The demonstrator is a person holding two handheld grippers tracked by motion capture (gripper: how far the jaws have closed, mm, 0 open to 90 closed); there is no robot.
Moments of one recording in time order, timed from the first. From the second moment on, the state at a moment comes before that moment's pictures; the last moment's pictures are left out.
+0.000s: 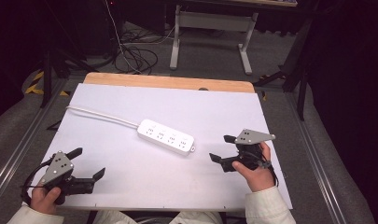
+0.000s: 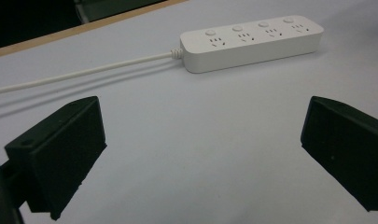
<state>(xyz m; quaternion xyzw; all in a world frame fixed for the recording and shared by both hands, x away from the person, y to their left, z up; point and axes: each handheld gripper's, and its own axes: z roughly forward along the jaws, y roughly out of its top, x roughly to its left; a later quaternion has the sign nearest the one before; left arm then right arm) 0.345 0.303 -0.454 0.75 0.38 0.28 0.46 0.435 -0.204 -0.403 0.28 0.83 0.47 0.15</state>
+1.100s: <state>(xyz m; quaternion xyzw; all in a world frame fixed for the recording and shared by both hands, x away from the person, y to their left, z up) 0.337 0.307 -0.456 0.76 0.38 0.27 0.46 0.416 -0.245 -0.490 0.32 0.82 0.45 0.13</state>
